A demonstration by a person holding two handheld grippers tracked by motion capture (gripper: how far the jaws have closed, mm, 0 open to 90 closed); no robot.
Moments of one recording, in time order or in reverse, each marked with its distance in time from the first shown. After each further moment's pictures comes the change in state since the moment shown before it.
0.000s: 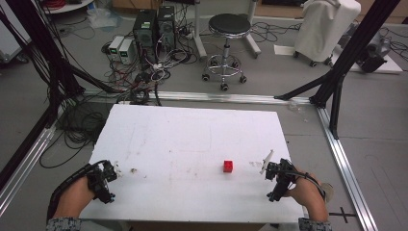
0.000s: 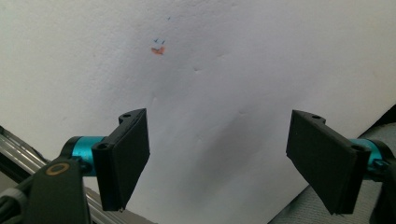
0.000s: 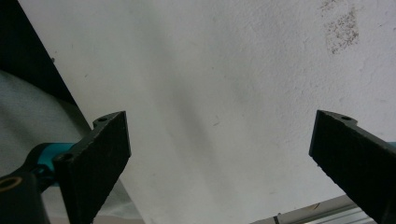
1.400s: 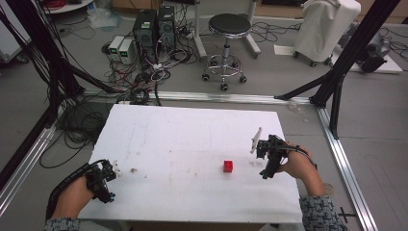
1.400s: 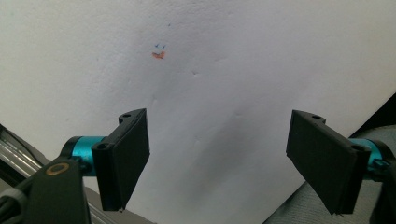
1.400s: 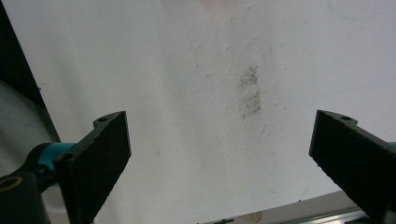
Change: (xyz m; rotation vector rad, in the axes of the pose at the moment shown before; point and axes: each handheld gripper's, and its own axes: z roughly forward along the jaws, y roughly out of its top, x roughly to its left) left arm 0.000 -0.001 -0.006 -0.027 -0.008 -0.010; right arm -0.035 0.058 -0.047 -0.018 -0.049 -0.171
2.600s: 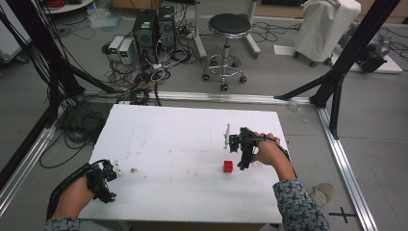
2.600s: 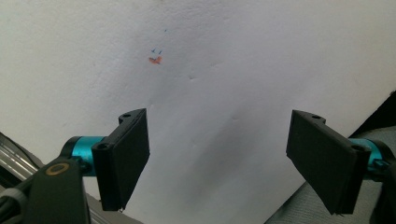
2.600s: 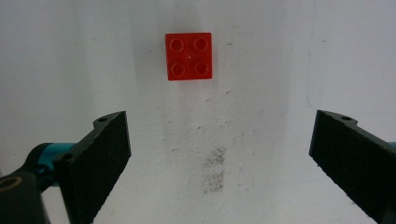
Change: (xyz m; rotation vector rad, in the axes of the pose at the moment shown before) left arm -0.001 0.001 0.000 -0.012 -0.008 0.004; right arm -0.019 0.081 0.034 0.040 -0.001 -0.186
